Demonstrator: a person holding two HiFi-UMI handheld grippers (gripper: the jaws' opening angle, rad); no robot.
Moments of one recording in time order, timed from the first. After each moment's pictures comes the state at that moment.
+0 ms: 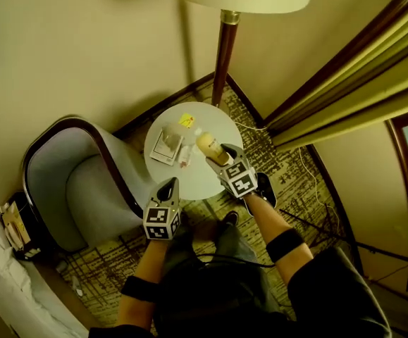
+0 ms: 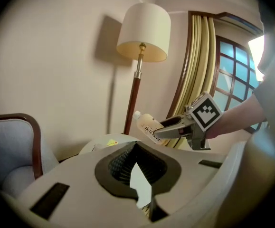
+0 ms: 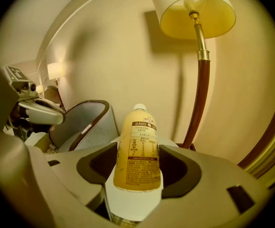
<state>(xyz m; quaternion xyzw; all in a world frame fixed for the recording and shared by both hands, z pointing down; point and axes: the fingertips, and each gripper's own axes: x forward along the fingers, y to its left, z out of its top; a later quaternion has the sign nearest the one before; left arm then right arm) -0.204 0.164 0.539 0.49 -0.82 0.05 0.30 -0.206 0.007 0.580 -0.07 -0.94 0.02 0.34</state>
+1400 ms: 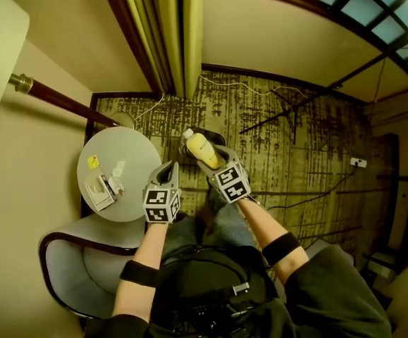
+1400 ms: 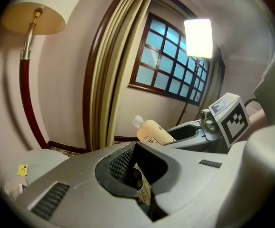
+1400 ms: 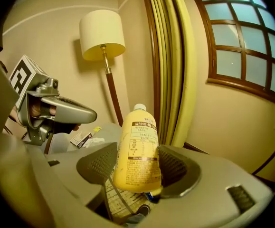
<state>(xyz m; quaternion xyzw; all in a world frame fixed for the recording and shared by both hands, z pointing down) 0.072 -0.031 0.546 0.80 -0.51 0.17 0.26 0.165 -0.063 0.579 0.34 -0.88 0.17 0.30</state>
